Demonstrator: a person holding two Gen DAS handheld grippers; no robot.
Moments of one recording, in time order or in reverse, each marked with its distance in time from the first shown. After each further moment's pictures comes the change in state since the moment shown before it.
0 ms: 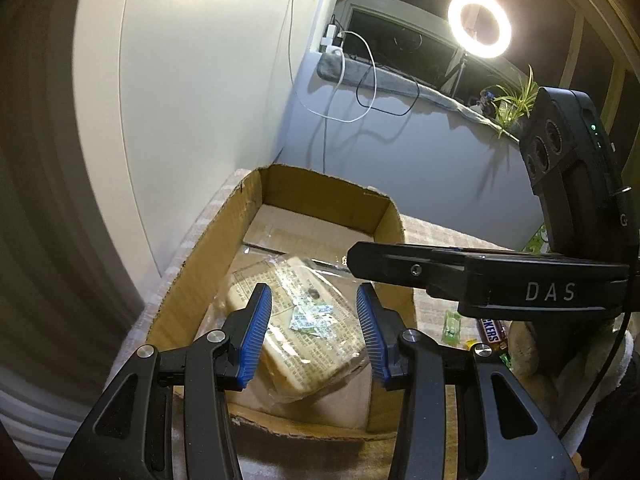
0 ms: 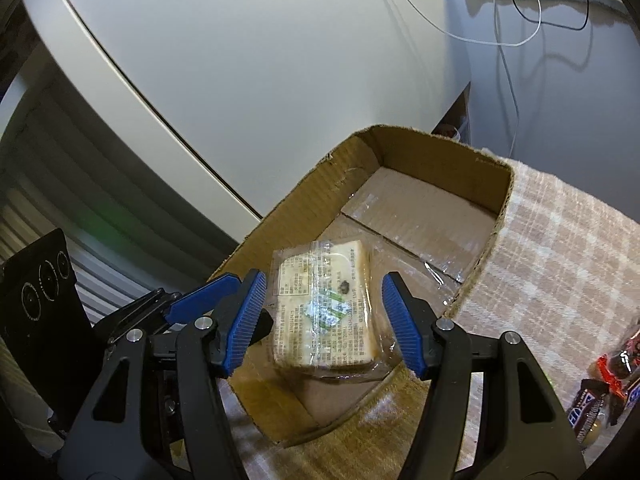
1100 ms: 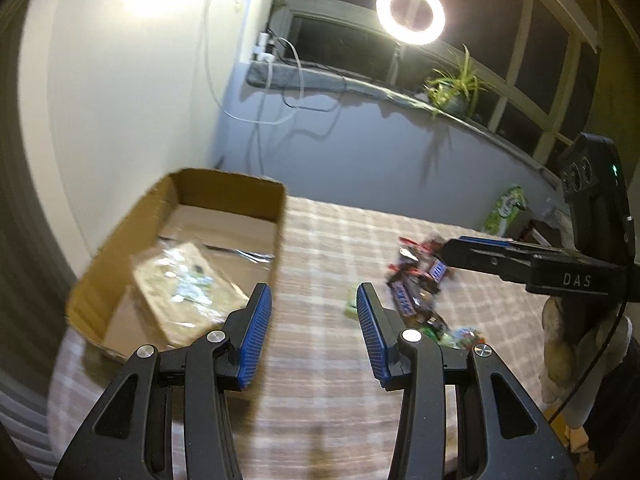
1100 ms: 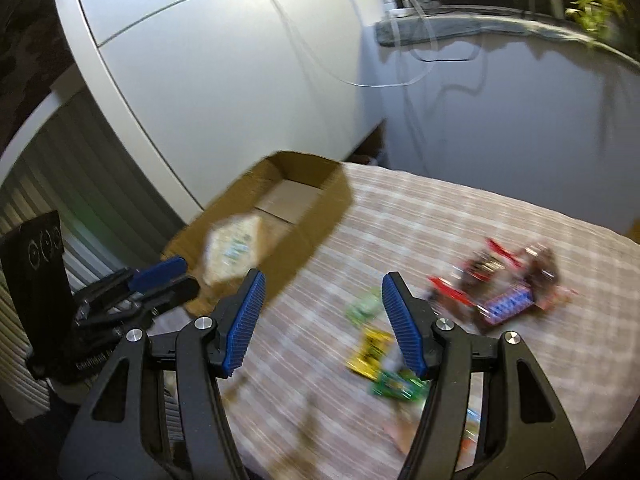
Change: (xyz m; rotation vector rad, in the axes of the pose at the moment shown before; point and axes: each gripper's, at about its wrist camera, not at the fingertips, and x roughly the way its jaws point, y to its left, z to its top) left arm -0.027 -0.087 -0.029 0.105 -0.006 -0.125; right arm -0.150 -0.063 -0.085 0.020 -0.158 -0.211
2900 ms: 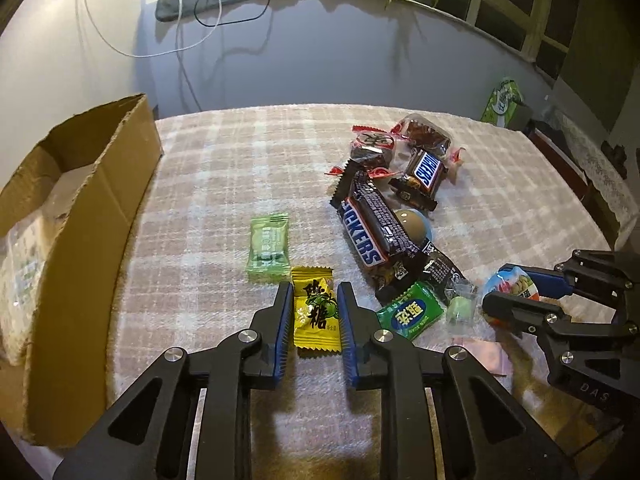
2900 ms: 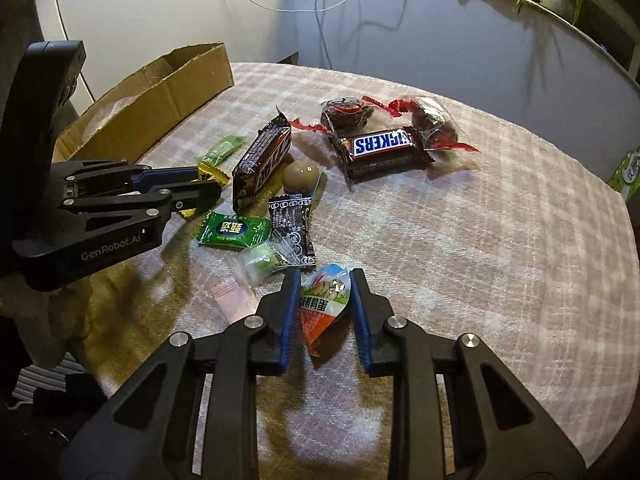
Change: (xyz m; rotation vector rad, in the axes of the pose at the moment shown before) left arm 0.128 -0.074 -0.039 0.197 0.255 0.001; right arm 0.014 -0.070 -0.115 -0.032 0.142 -0.298
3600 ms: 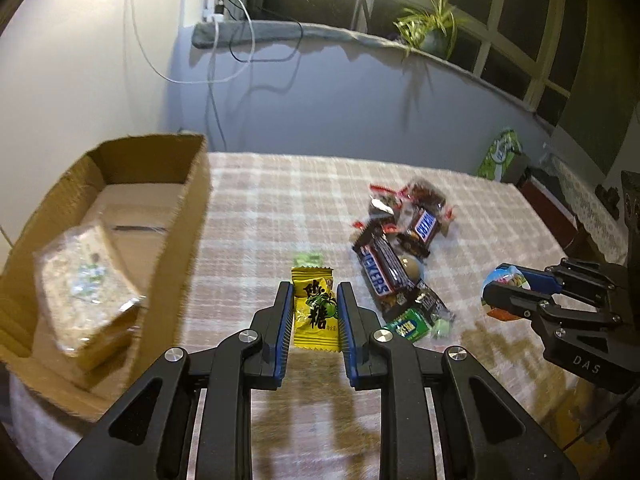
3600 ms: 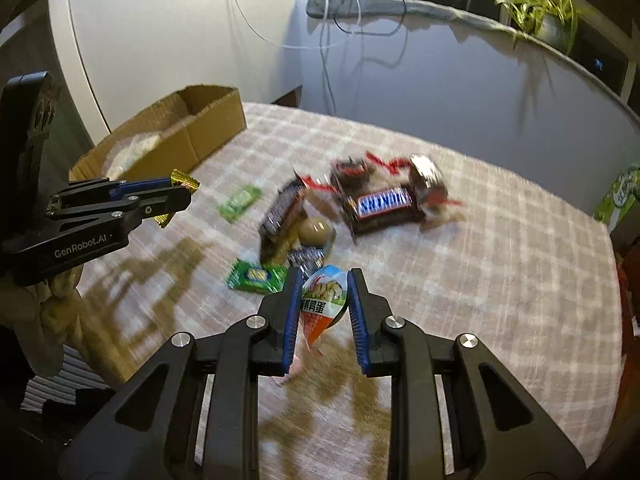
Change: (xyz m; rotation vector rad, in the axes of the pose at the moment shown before) left arm -0.059 0.028 0.006 -0.091 -0.134 -0.010; right arm -0.040 0.016 0.025 -0.022 -0.103 -0.009
